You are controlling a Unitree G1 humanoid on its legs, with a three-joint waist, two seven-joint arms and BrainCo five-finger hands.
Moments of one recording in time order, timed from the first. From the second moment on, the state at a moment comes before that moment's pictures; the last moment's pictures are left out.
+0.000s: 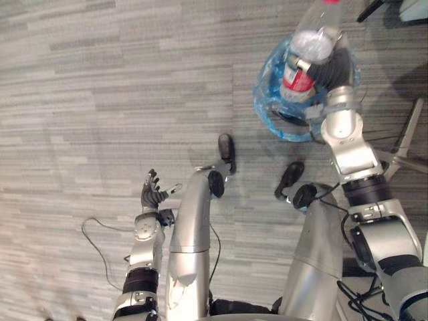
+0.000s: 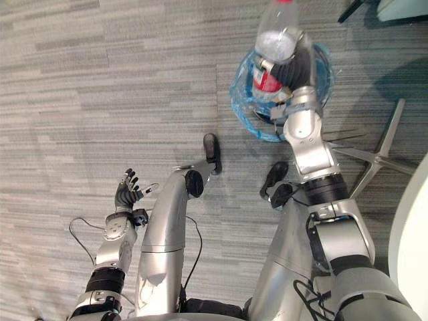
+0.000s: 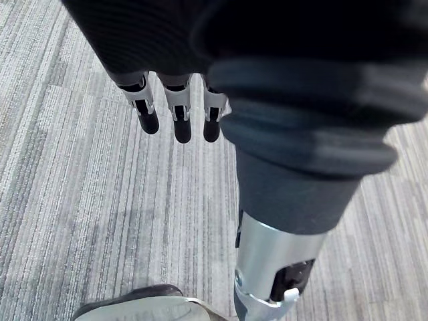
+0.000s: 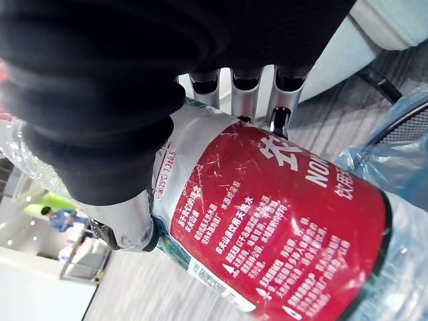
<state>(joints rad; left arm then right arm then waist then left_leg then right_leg) -0.20 0.02 0.21 0.40 -0.08 -0.05 0.13 -0.96 -0.53 0.11 0.42 -0.13 -0.05 -0.35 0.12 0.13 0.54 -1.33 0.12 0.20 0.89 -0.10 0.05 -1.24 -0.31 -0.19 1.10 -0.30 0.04</state>
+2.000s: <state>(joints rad) -0.27 0.03 0.25 0.46 -0.09 -0.07 0.18 -0.90 -0.51 0.27 0.78 -0.38 -0.01 -0.30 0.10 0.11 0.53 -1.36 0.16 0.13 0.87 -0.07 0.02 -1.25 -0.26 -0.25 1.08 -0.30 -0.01</state>
